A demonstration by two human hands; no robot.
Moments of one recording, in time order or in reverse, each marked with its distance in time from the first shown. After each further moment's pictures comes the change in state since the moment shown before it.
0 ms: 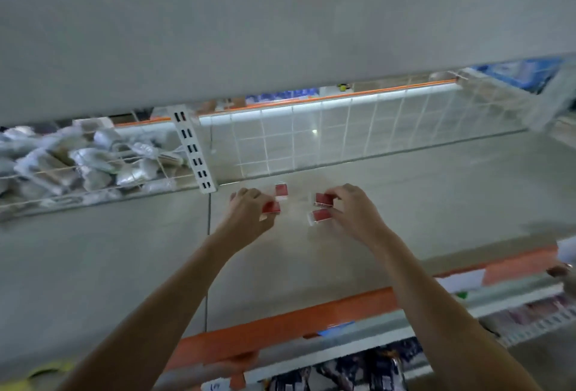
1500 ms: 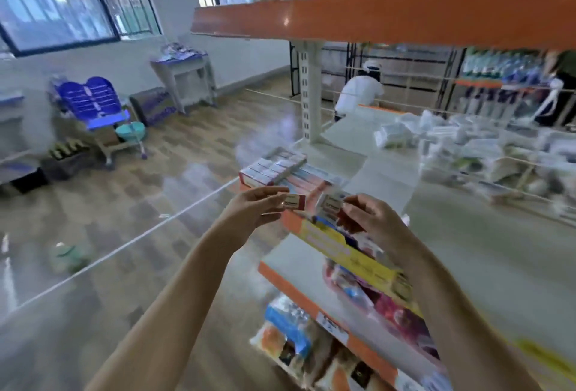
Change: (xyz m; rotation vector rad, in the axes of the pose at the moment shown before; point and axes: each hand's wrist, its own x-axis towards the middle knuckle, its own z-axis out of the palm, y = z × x) left_hand -0.569 -0.413 -0.358 -1.091 0.751 -0.921; right_hand -0.135 -0.681 0.384 0.840 -0.837 -0.337
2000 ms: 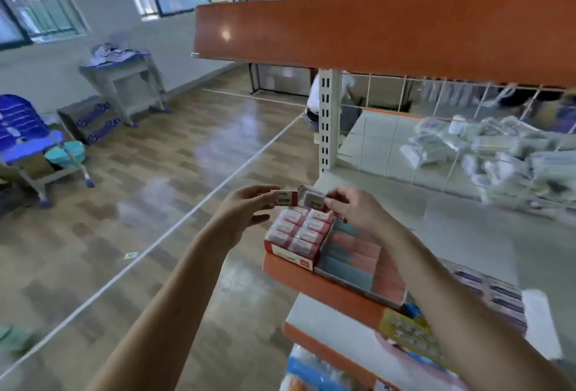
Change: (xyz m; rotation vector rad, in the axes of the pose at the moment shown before) left_hand 0.212 0.026 -0.131 0.161 -0.128 -0.031; right_hand 0.221 -0.004 0.085 -0.489 0.115 0.075
